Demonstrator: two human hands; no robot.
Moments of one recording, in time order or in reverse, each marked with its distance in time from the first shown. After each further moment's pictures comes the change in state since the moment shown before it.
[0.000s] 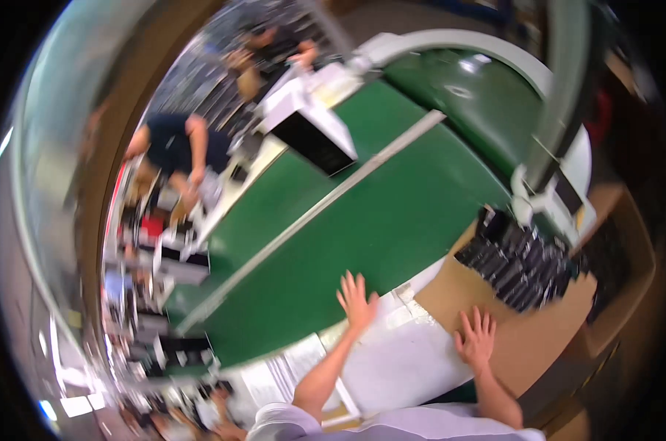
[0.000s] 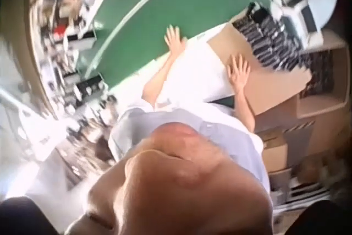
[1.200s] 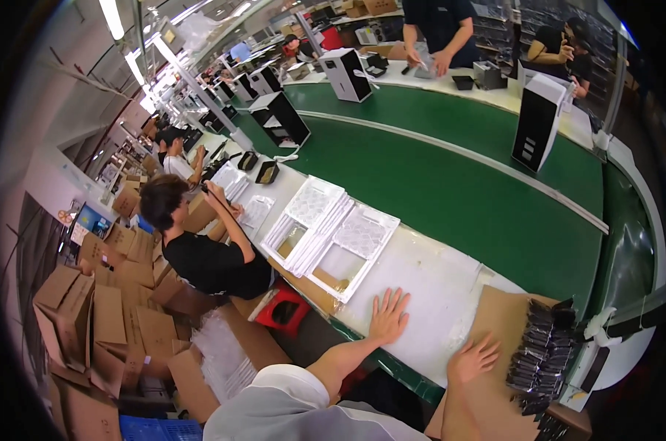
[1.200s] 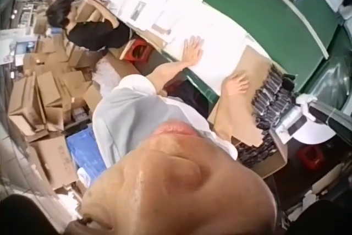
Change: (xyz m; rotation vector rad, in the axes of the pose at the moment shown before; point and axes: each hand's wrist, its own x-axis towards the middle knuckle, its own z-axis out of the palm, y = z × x) left_hand -0.293 0.108 0.065 0.009 0.279 -0.546; right_hand -0.010 0.026 0.013 -0.285 0.085 -0.170
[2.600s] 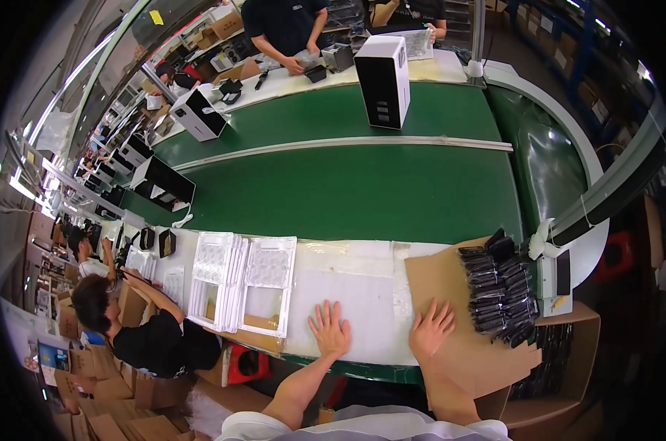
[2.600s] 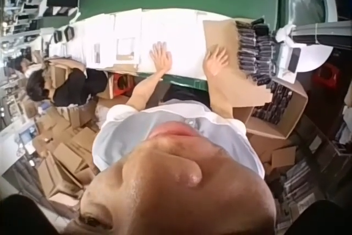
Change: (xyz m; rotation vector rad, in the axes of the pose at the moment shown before) left_hand 0.004 0.004 0.003 0.002 -0.081 -0.013; right_hand 0.011 0.002 -0.019 0.107 0.027 -0.005
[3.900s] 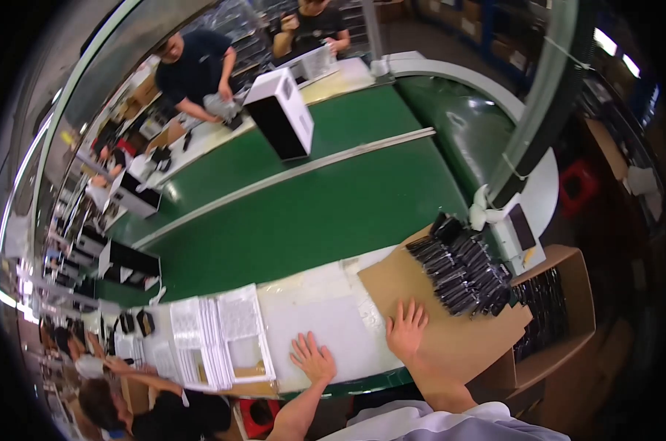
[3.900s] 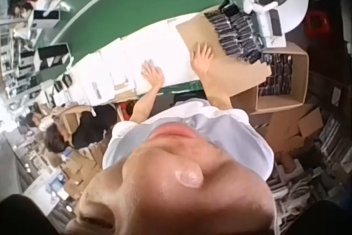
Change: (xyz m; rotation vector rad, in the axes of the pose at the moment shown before) left_hand -0.006 -0.004 0.000 0.026 -0.021 -0.007; right_hand -0.001 -0.002 -0.008 0.068 -0.022 0.049
